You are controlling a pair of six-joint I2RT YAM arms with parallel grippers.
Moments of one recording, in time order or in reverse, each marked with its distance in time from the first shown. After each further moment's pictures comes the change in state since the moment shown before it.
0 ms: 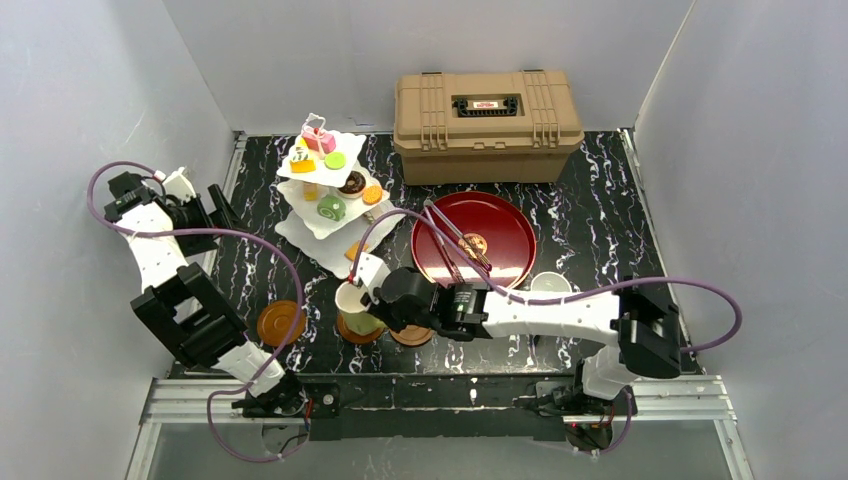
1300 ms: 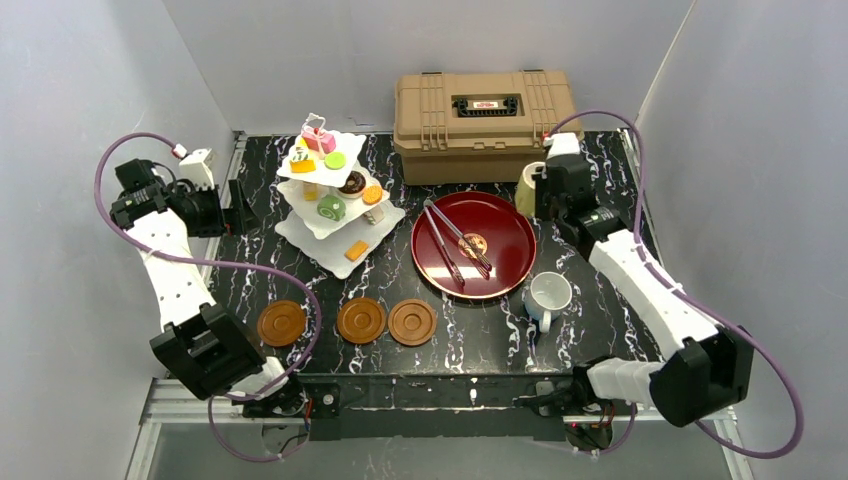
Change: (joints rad) left arm -0.098 -0.198 0.015 -0.069 0.064 0.217; right arm -0.981 -0.294 -0.045 -0.252 0.112 0.024
